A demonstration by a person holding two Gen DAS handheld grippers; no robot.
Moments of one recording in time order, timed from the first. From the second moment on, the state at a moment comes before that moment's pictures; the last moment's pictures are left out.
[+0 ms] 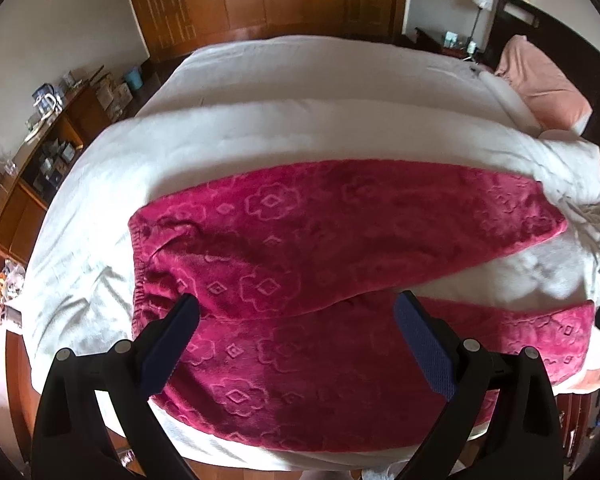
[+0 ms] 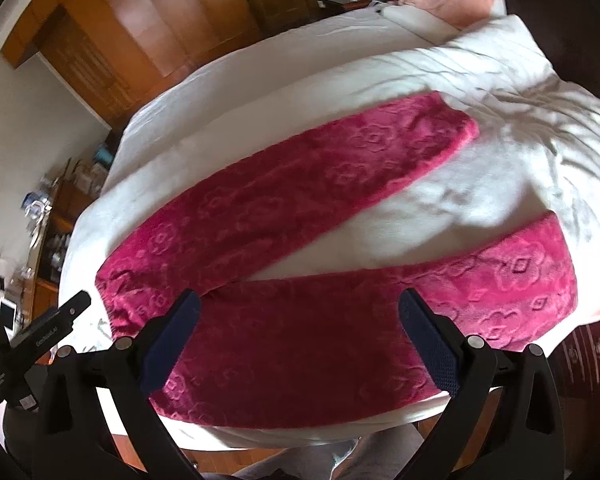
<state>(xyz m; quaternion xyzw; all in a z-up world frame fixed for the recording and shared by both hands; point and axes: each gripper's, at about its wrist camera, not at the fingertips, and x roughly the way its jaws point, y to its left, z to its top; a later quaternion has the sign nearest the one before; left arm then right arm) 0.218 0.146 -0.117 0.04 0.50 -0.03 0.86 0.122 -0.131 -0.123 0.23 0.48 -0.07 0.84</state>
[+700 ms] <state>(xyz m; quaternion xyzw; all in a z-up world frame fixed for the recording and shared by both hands) 0.292 0.141 -0.162 0.04 0.56 0.06 0.83 0.199 -0.206 -0.148 0.22 0.51 -0.09 0.83</state>
